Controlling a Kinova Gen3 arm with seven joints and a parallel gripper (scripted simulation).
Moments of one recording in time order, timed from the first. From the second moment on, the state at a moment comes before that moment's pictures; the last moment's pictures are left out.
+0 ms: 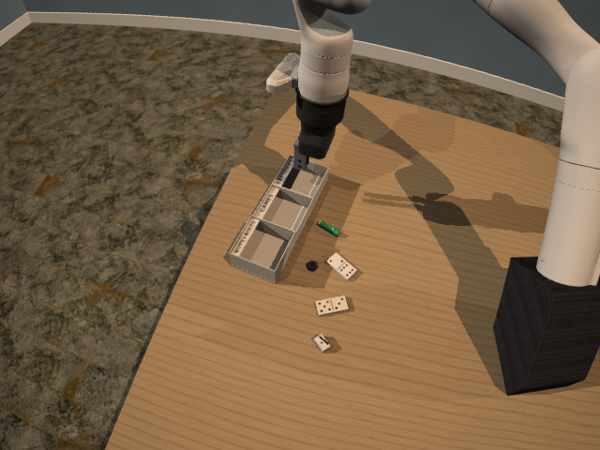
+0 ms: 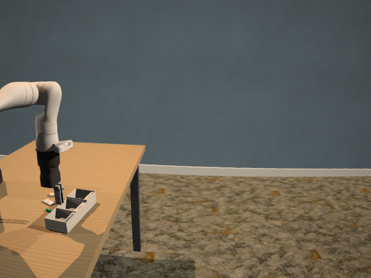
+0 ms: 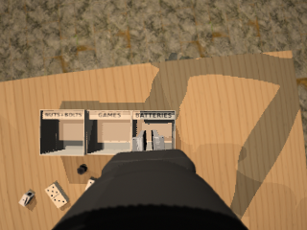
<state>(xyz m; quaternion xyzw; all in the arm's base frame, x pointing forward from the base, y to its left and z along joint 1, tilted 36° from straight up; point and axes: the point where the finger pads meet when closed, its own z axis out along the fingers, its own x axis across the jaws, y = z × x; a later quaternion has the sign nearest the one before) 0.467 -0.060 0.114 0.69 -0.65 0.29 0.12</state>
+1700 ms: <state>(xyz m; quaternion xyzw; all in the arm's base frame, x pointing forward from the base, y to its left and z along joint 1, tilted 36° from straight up) 0.482 -0.094 0.067 0.69 -0.65 0.29 0.12</state>
